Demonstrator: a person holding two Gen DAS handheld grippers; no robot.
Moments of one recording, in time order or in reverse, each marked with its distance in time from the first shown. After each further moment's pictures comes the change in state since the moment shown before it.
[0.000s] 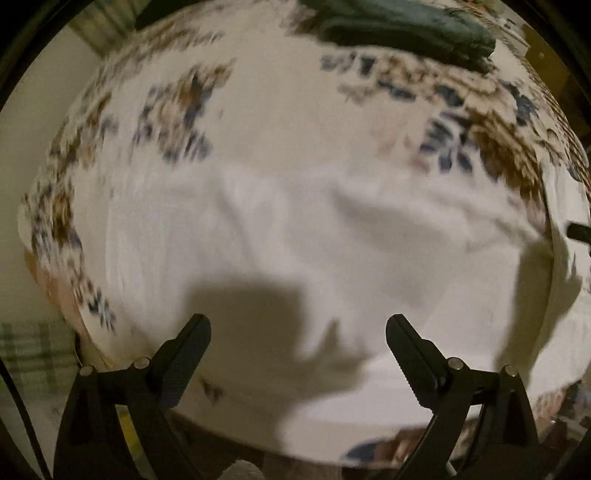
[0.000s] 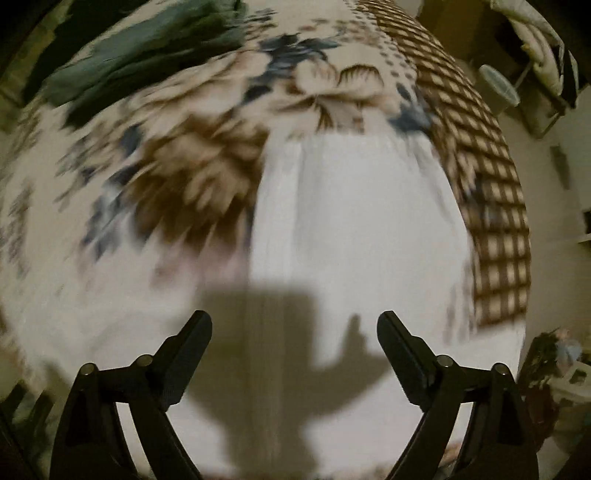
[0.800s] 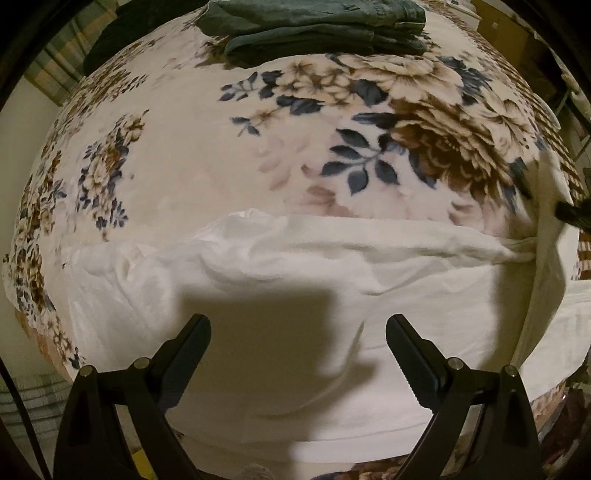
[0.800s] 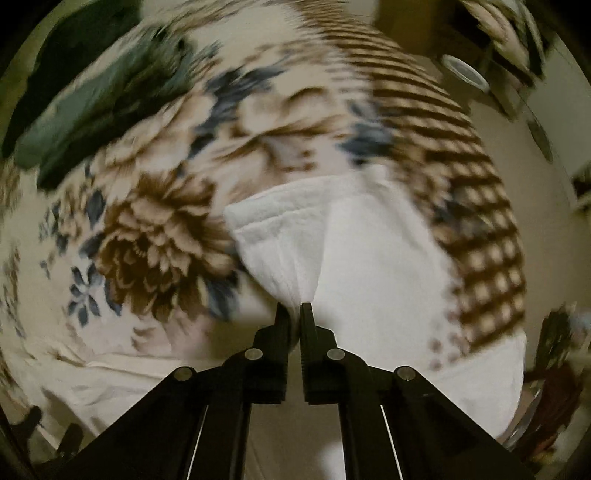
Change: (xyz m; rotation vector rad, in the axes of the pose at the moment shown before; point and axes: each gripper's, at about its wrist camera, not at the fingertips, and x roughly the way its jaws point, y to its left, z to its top) left arm -0.008 -0.094 0.036 0.147 -0.022 -0.087; right arm -0.044 -0.047 -0.046 0.192 -0.113 0.018
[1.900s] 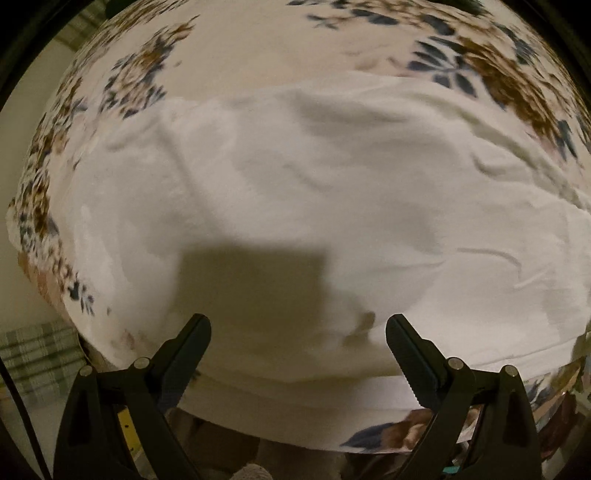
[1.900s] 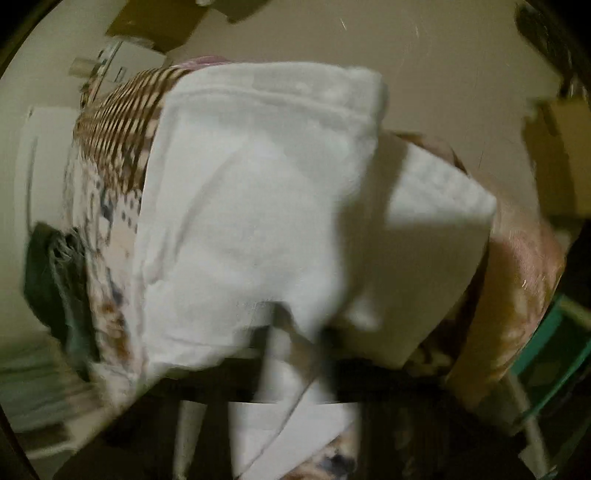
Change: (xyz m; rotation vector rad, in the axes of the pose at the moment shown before) left arm 0.032 0.059 -0.068 -0.104 0.189 0.056; right arm 0.056 -0.232 -0.132 0.852 0.074 0.321
